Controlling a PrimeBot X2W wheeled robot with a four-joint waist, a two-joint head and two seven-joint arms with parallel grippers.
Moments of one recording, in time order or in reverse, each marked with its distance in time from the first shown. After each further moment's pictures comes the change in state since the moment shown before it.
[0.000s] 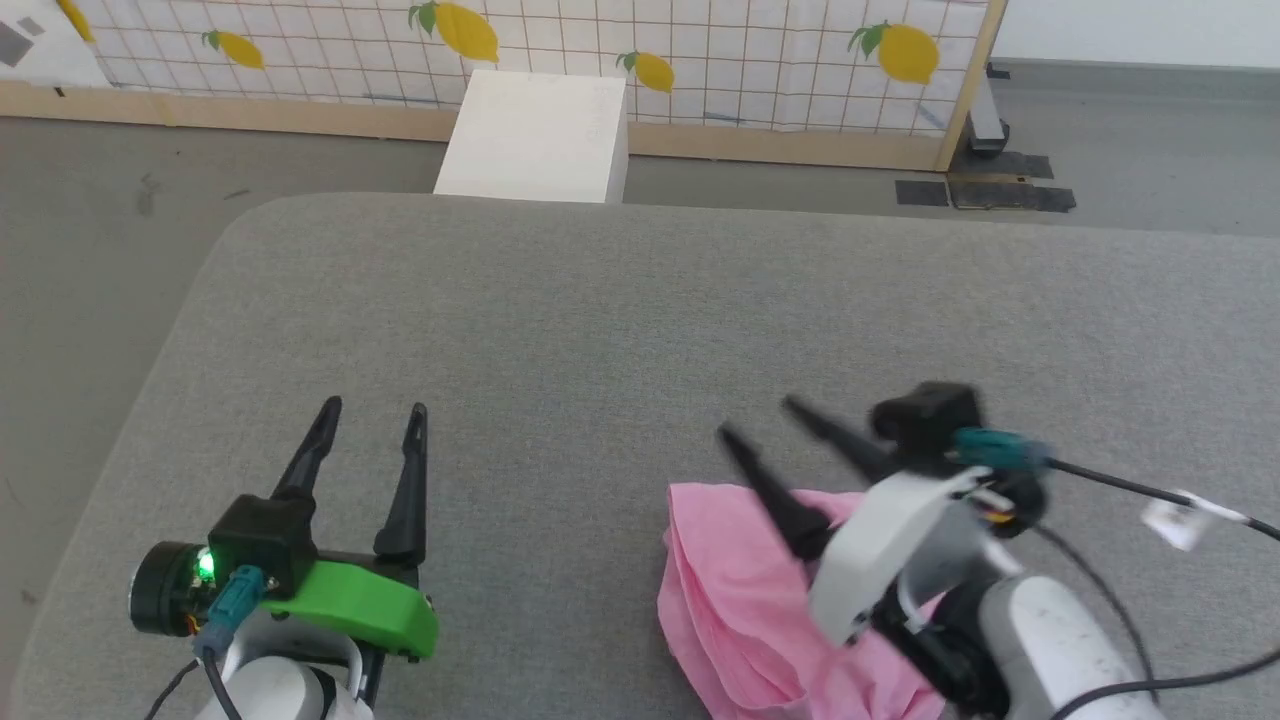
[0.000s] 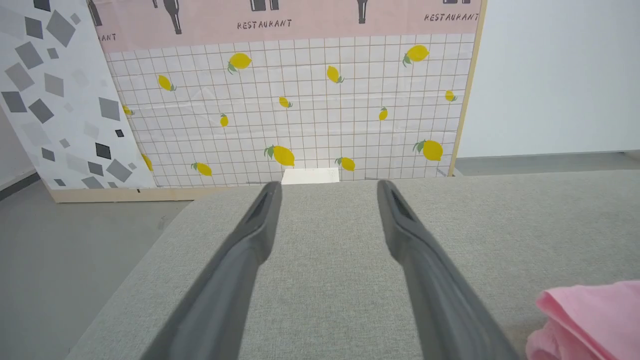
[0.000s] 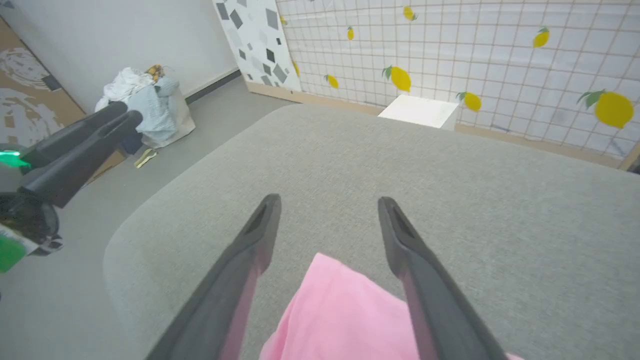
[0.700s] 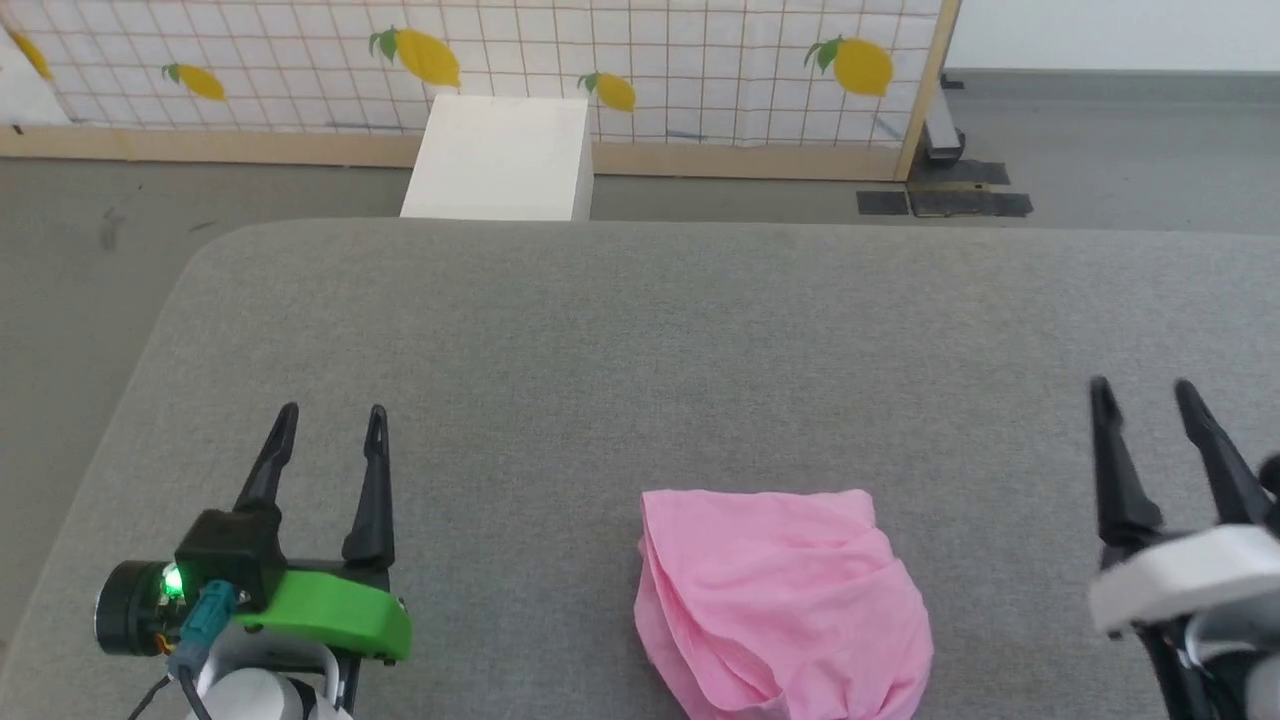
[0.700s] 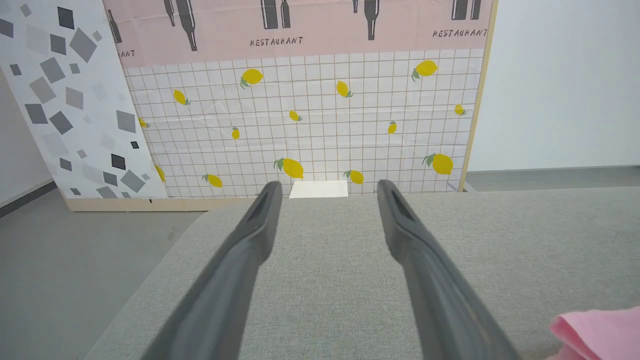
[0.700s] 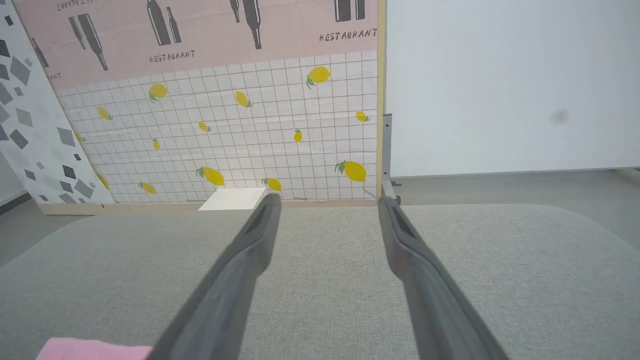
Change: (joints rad) left arm 0.041 -0.010 0.069 -0.009 0.028 0.025 -0.015; right arm 0.196 0.003 -0.519 -0.135 -0.188 0.000 -0.274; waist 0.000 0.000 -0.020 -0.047
